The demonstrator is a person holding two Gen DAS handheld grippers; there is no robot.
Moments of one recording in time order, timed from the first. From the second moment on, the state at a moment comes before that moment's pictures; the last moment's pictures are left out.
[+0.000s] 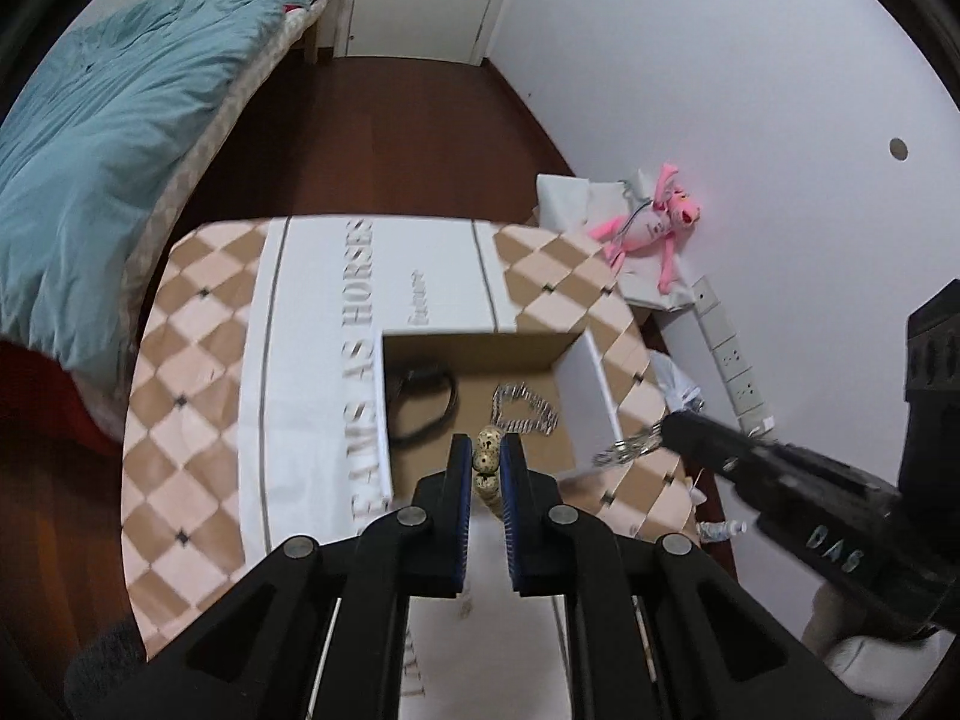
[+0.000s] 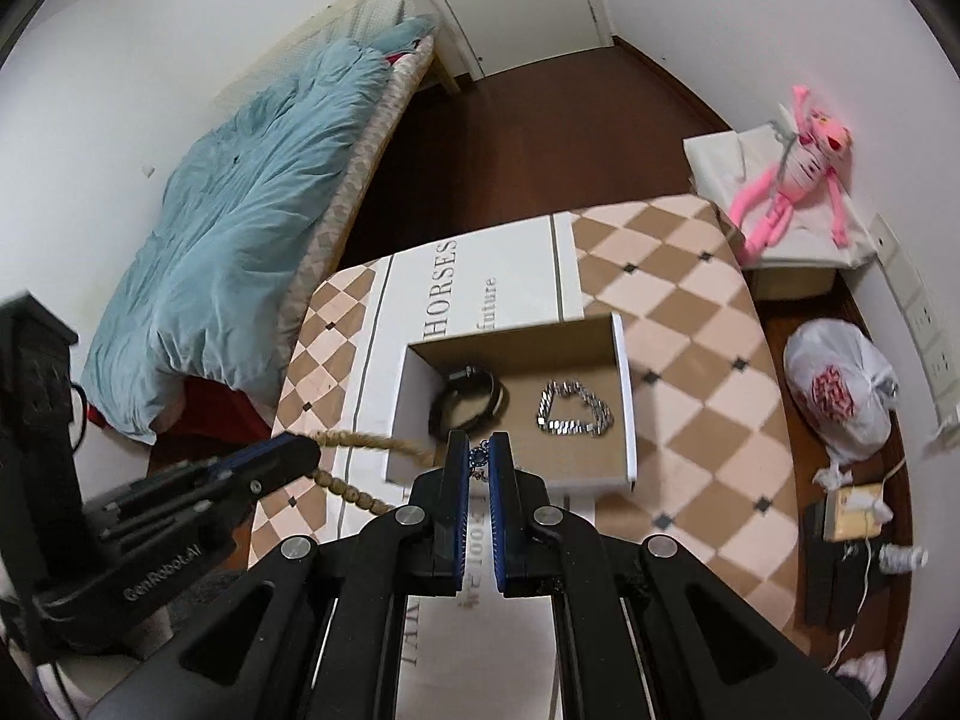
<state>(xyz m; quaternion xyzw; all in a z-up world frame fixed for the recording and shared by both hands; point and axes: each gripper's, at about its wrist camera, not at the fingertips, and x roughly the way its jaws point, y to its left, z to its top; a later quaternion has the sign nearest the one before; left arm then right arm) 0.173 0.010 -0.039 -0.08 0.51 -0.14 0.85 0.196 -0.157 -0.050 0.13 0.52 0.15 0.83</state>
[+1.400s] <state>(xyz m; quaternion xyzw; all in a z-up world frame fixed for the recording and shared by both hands) 0.188 0.017 -0.099 0.01 0.53 0.02 0.85 0.224 -0.161 -0.128 -0.03 0.58 0.01 0.81</state>
